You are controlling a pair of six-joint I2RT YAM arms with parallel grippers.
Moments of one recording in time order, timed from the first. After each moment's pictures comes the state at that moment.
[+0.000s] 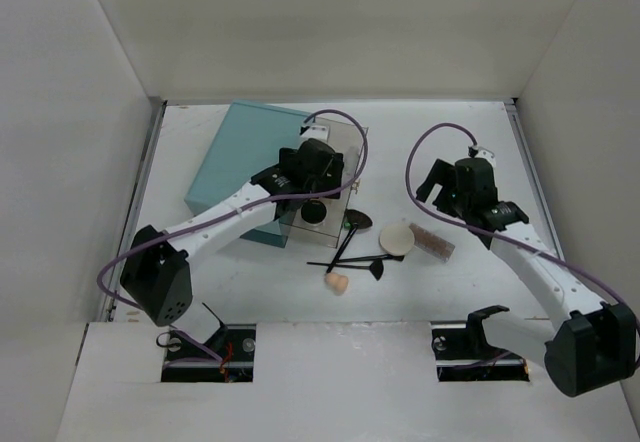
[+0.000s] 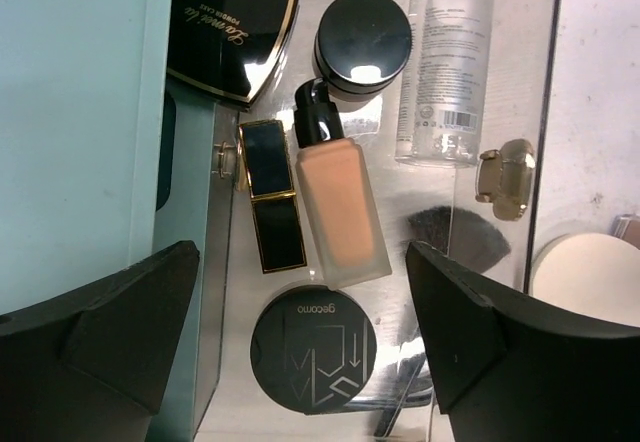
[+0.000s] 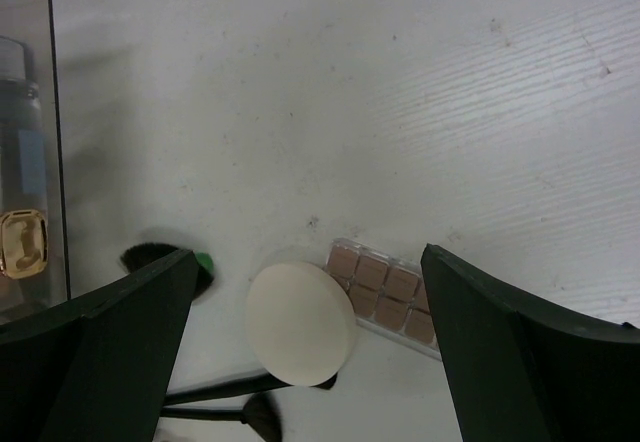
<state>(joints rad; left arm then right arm) -0.76 1.53 1.23 -0.45 -0.40 -0.43 0.27 1.10 0.80 -0.39 0.18 0.61</state>
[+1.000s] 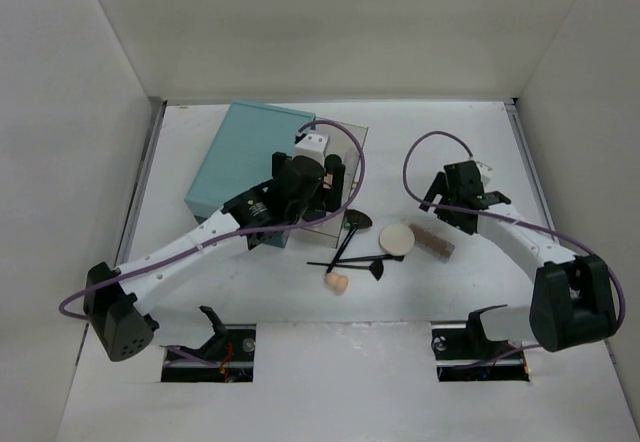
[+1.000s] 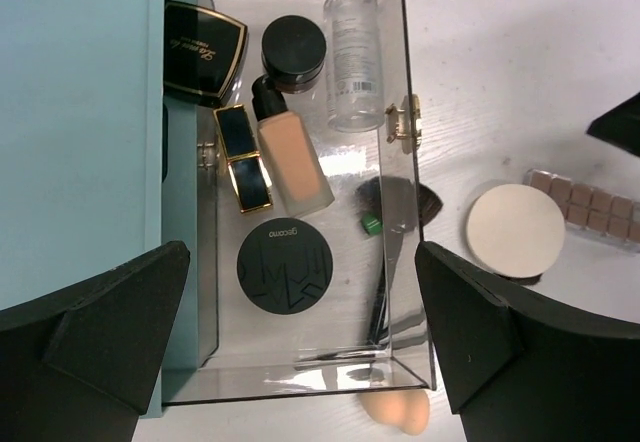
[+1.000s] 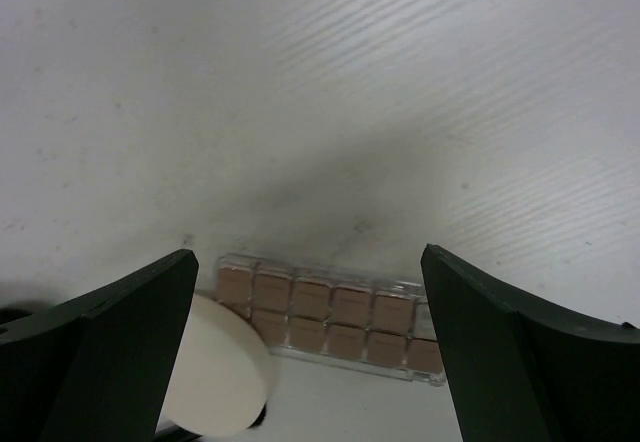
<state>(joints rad) -0.89 1.27 1.15 -0.45 -0.45 -0.37 0.23 1.32 0.80 -0.45 0.26 0.67</state>
